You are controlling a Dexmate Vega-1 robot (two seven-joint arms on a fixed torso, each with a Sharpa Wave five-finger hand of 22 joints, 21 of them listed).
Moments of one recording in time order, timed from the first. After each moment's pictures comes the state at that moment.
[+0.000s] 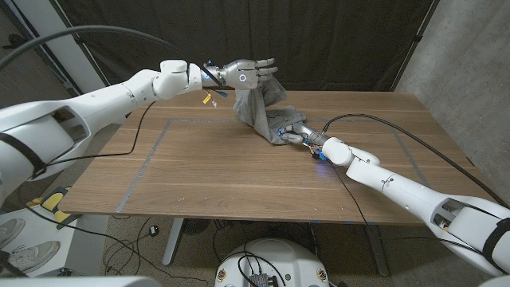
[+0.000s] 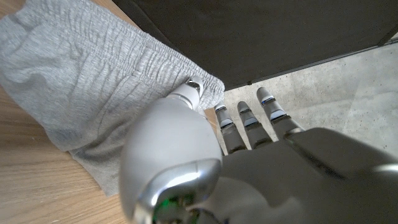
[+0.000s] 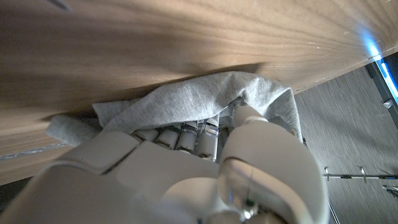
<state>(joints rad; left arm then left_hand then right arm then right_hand) -0.10 0.74 1.23 -1.23 1.92 -0.05 0.84 1.04 0.18 0.49 -0.05 0.19 0.87 -0.17 0.34 0.28 0.45 -0.14 0.27 0.20 0.25 -0.04 0.20 0.17 0.15 0.07 0.45 0.22 -0.55 -0.56 -0.86 -1.21 -0.17 0.06 0.06 0.69 0.18 0.45 -0.05 0.18 0.64 0.02 0.20 0.18 0.43 0.06 0.20 0.19 0.30 -0.05 0.24 0.21 0.22 -0.05 0.21 0.18</state>
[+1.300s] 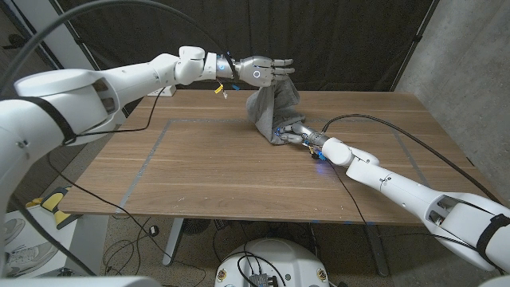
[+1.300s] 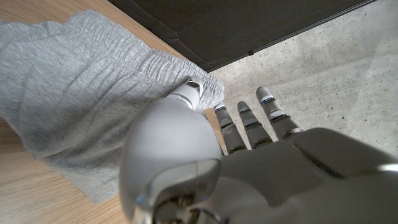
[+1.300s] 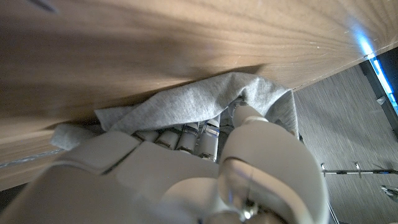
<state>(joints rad) -0.29 0.55 1.46 -0.97 1.87 0.02 1.00 1.04 0.17 0.49 -0.05 0.19 0.87 -0.17 0.34 0.28 0.45 -0.14 0.27 0.20 0.26 -0.04 0.20 0.17 0.15 0.07 0.46 0.23 -0.53 -0.54 -0.88 -1.14 -0.15 0.13 0.06 0.69 0.18 0.45 -0.06 0.18 0.64 0.02 0.19 0.18 0.41 0.03 0.20 0.19 0.28 -0.07 0.24 0.21 0.19 -0.08 0.21 0.18</state>
